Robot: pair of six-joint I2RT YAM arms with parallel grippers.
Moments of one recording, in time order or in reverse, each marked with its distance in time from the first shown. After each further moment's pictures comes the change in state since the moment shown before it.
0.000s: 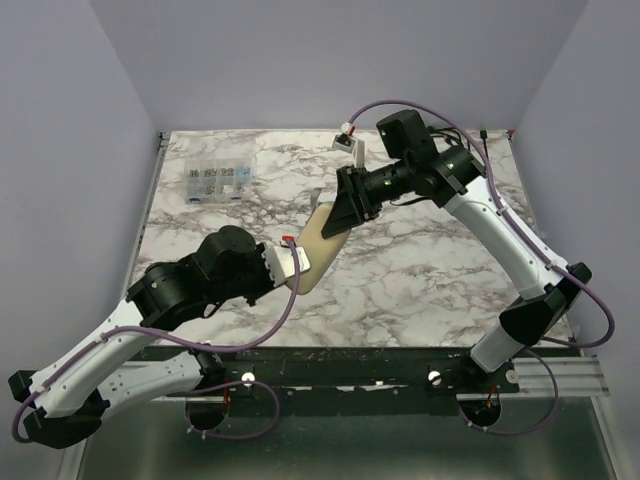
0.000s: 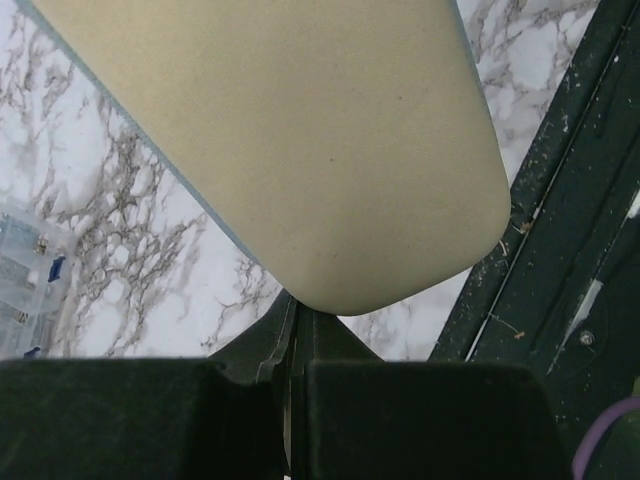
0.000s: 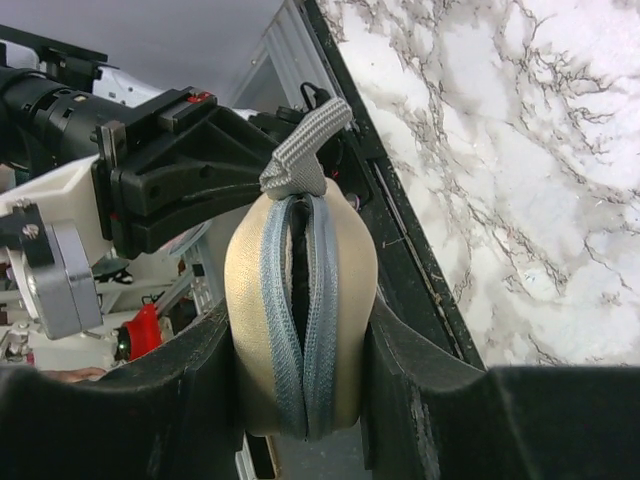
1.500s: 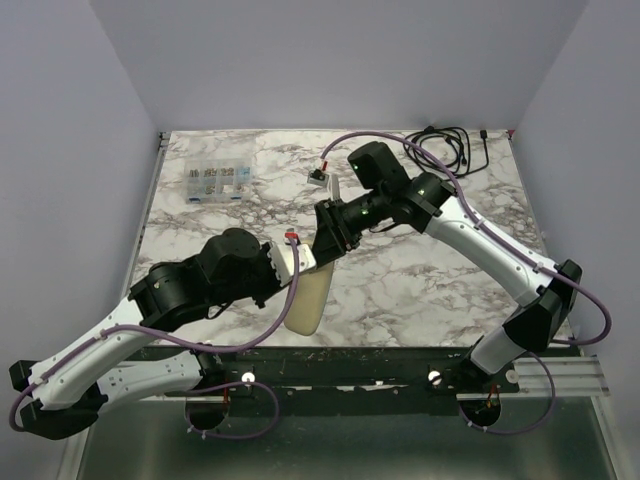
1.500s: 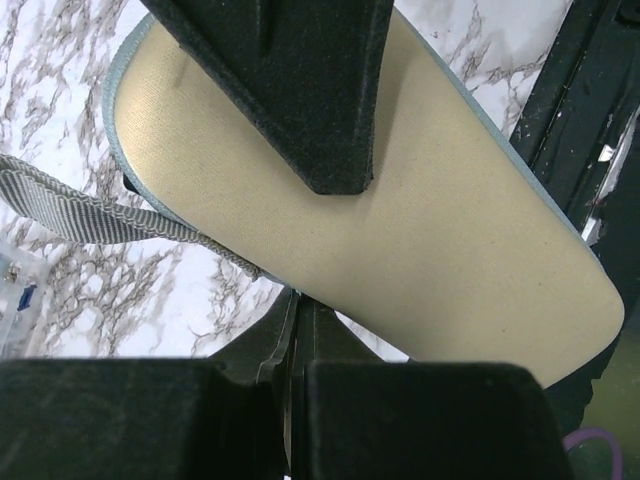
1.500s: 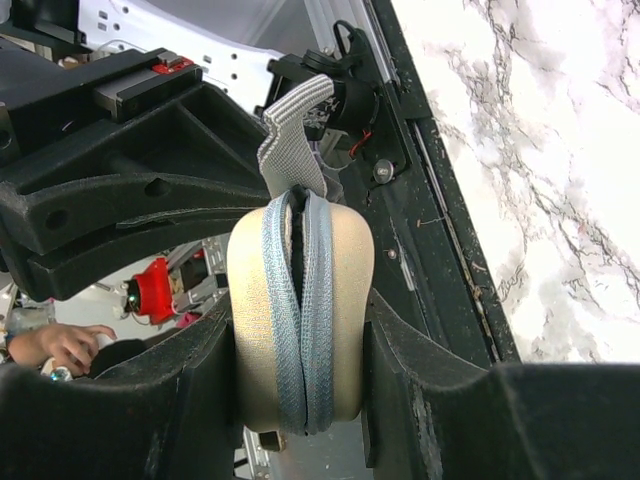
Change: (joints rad) left arm -0.090 0.014 0.020 0.033 -0.023 -0.098; right arm 0.149 -0.019 -0.201 0.158 -0.018 0.046
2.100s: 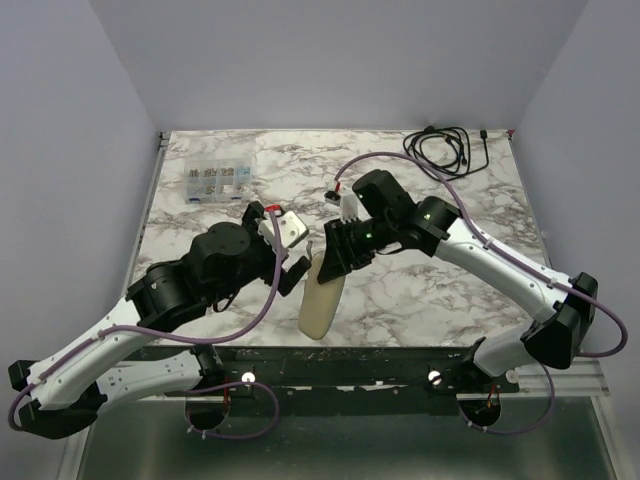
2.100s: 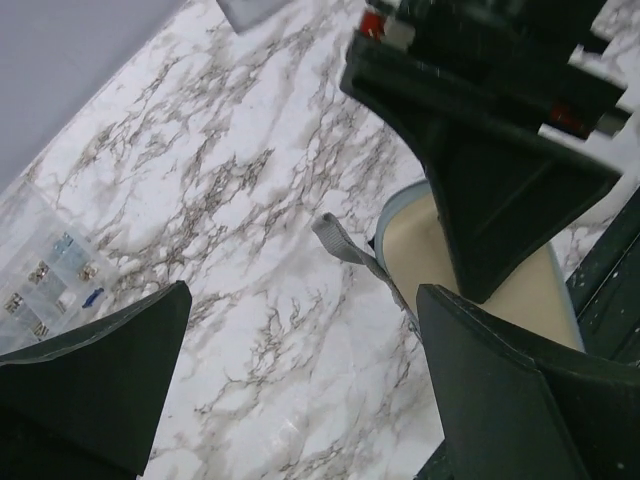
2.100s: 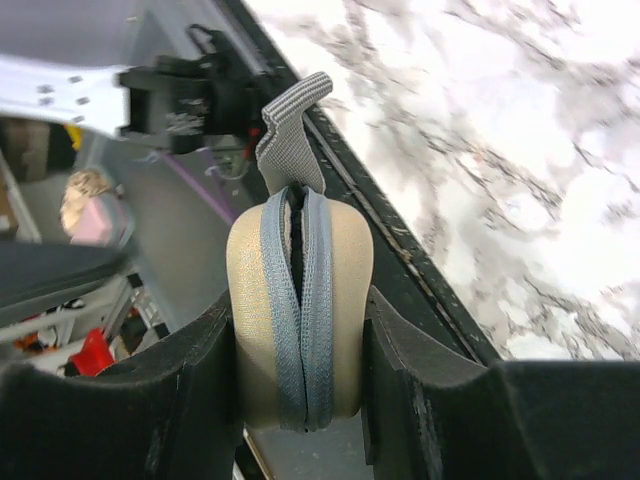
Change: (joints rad) left arm -0.001 -0.007 0.000 0.184 -0.221 -0.098; right arm 0.035 -0.137 -0.195 0.026 0.294 0.070
